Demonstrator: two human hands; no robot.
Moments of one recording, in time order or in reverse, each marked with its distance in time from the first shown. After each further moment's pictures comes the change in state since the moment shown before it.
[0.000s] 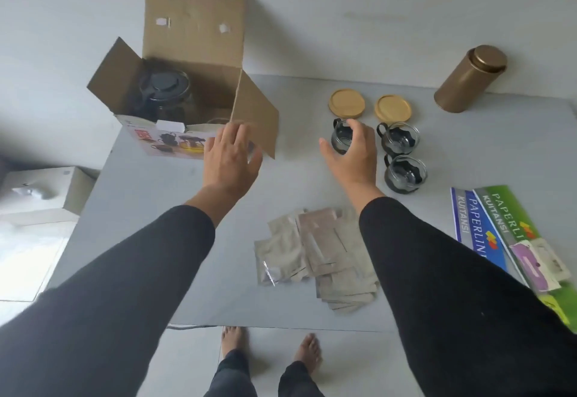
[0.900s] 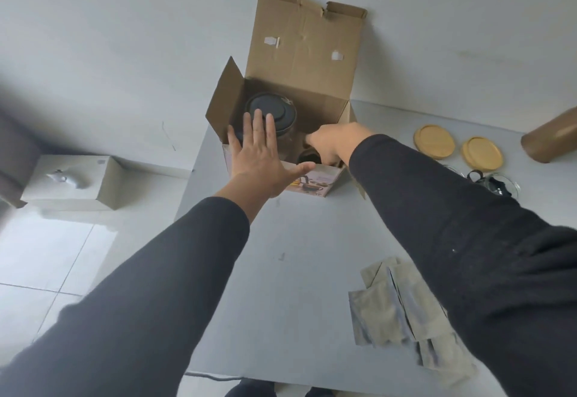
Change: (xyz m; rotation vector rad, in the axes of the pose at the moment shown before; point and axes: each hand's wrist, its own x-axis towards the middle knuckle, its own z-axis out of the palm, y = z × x) left_hand 0.073 -0.142 -0.034 0.323 -0.482 -0.177; right_hand 0.081 -0.189 0.168 -1.127 -1.064 -0.503
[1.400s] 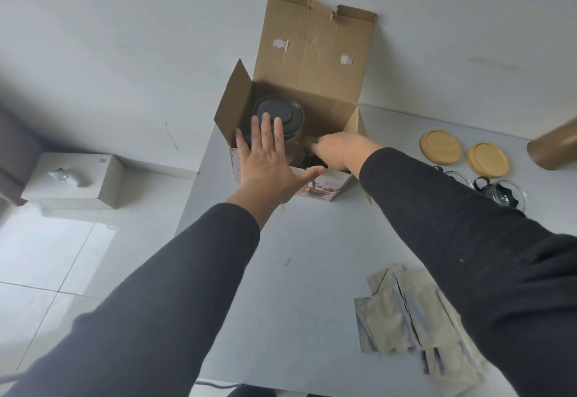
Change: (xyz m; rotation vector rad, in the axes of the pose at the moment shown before) left_hand -0.002 0.004 0.001 -0.013 0.009 0.000; right_hand 0.016 0.003 0.017 -0.098 0.066 -0.093
